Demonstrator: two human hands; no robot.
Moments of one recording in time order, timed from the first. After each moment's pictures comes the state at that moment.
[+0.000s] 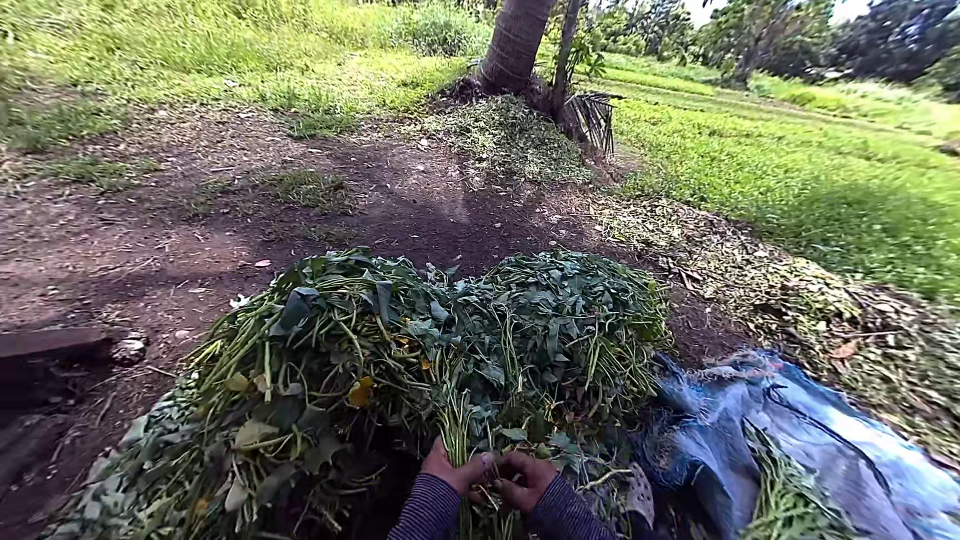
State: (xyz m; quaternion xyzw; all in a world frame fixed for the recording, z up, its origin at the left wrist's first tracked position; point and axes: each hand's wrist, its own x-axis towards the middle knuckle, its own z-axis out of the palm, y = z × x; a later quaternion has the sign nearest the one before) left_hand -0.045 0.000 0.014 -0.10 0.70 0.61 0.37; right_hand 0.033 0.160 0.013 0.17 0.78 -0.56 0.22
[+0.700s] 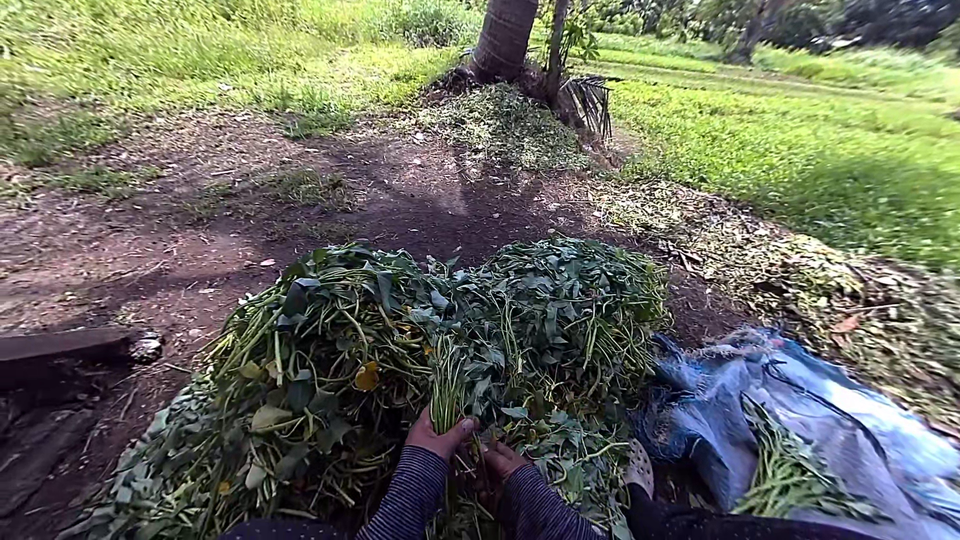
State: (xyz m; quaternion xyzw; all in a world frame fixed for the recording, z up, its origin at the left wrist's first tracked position) left_hand -0.054 -0.019 0.009 -0.06 0.71 0.65 0.25; right_hand 0.026 0.104 -0.024 0.39 0.50 -0.76 0.14
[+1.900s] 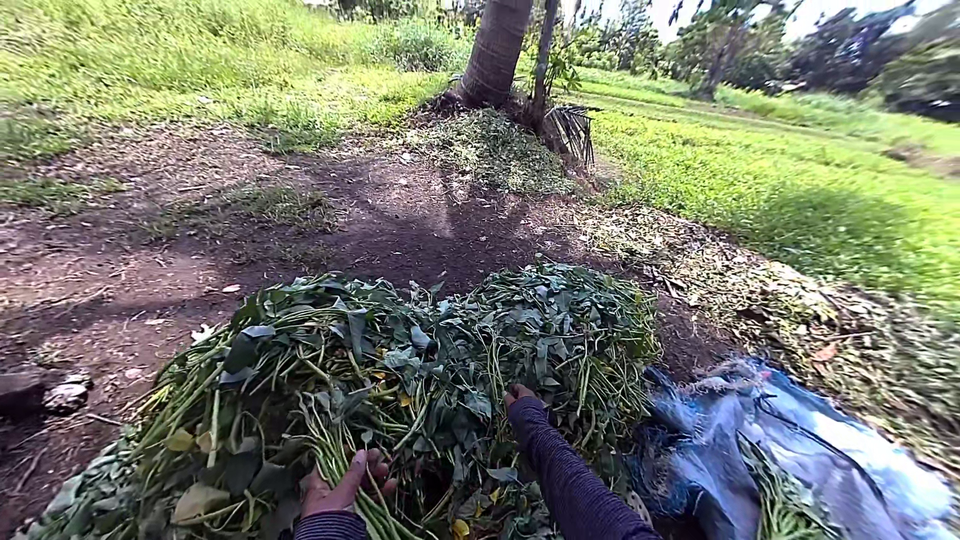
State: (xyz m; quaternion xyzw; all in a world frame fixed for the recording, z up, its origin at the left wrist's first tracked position) left_hand -0.112 -0.038 0.016 -0.25 0.55 0.79 0.11; right_hand -0.146 0.289 -0.107 0.35 0.82 -0.43 0.12
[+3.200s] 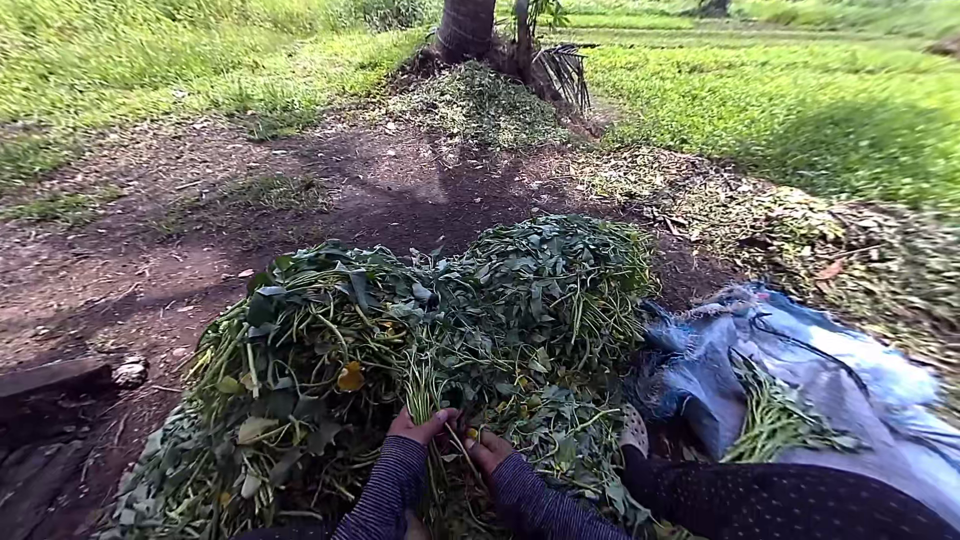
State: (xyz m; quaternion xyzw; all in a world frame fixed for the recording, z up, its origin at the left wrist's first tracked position) left_hand -0.061 -0.021 -0.003 -0.08 0.68 0.66 0.31; right_hand 0.036 0.113 -0.045 0.29 0.65 -0.67 0.19
